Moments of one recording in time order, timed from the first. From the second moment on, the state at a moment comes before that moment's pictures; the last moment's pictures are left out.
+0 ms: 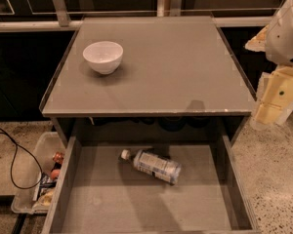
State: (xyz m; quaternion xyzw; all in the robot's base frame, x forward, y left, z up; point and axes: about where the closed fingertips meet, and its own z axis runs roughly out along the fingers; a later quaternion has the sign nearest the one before) arm 0.438 -0.217 0.976 -0.60 0.78 -0.03 0.16
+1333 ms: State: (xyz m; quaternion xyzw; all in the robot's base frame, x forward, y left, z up) arm 0.396 -0.170 0.907 -0.62 0.75 0.05 0.23
